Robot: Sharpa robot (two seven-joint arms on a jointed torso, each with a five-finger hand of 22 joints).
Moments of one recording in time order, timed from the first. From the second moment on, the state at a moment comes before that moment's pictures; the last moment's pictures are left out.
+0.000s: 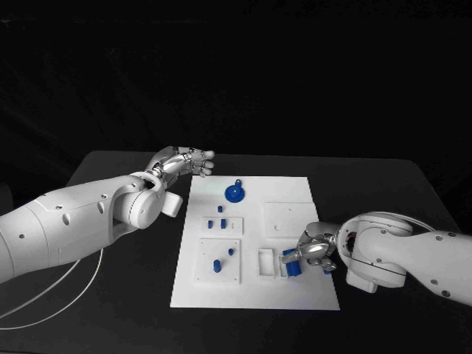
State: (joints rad) left arm 1.27 -0.70 -0.11 1.21 -0.15 -0.23 0.34; left_hand 0.94 -0.18 0.45 -0.21 0.07 0.83 0.16 0.29 0.45 1.22 0.12 0.08 0.11 0.94 0.11 0.53 0.38 0.05 0.60 0.01 0.73 1.18; right arm 1.23 -0.88 -0.17 1.69 -1.03 -0.03 -0.59; right_hand 0.79 -0.21 0.62 0.00 0.05 0.90 0.11 0.32 0.58 1.19 -0.01 0.94 1.26 1.30 -0.12 1.26 0.96 0.16 1.23 -0.10 1.08 1.31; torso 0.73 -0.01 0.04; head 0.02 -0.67
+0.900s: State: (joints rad) left arm 1.27 -0.70 -0.11 1.21 -0.15 -0.23 0.33; left_hand 0.93 -0.17 0.45 -0.21 0.07 0.84 0.17 0.30 0.45 1.22 0.12 0.08 0.11 0.94 0.11 0.52 0.39 0.05 0.60 0.01 0.73 1.18; right arm 1.27 -0.92 -0.17 1.76 -0.99 -0.10 -0.58; right_hand 0.79 -0.08 0.74 -0.10 0.05 0.97 0.07 0.33 0.58 1.21 -0.03 0.94 1.27 1.31 -0.13 1.26 0.96 0.16 1.22 -0.08 1.12 1.31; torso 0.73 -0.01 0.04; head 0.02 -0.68
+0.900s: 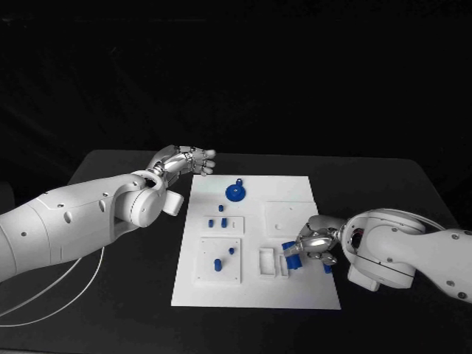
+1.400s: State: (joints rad) left arm 1.27 -0.70 -0.11 1.22 -0.15 -0.23 0.33; left_hand 0.93 -0.17 0.45 -0.20 0.07 0.84 0.17 0.30 0.45 1.22 0.12 0.08 0.11 0.94 0.11 0.52 0.39 0.05 0.60 0.01 0.73 1.18; right arm 1.27 -0.84 -0.18 1.72 -0.92 -0.09 -0.59; right_hand 0.75 -0.10 0.79 -0.14 0.05 0.97 0.07 0.33 0.57 1.21 -0.03 0.94 1.27 1.31 -0.13 1.26 0.97 0.16 1.22 -0.08 1.12 1.31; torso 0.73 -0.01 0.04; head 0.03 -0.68
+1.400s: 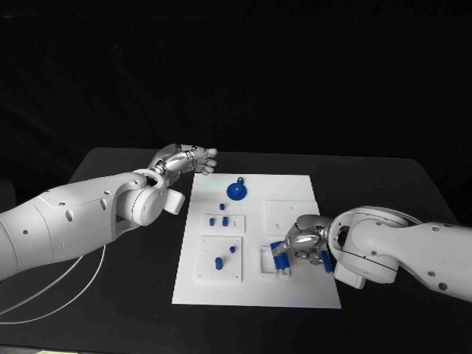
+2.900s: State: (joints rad) left arm 1.27 -0.70 -0.11 1.22 -0.15 -0.23 0.32; left_hand 0.93 -0.17 0.45 -0.20 0.07 0.84 0.17 0.31 0.45 1.22 0.12 0.08 0.11 0.94 0.11 0.51 0.39 0.05 0.60 0.01 0.73 1.19; right arm 1.26 -0.79 -0.20 1.68 -0.94 -0.09 -0.60; right_hand 0.58 -0.09 0.51 -0.24 0.05 1.03 0.07 0.31 0.58 1.22 -0.03 0.92 1.28 1.30 -0.13 1.25 0.97 0.18 1.20 -0.09 1.12 1.31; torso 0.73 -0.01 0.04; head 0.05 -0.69
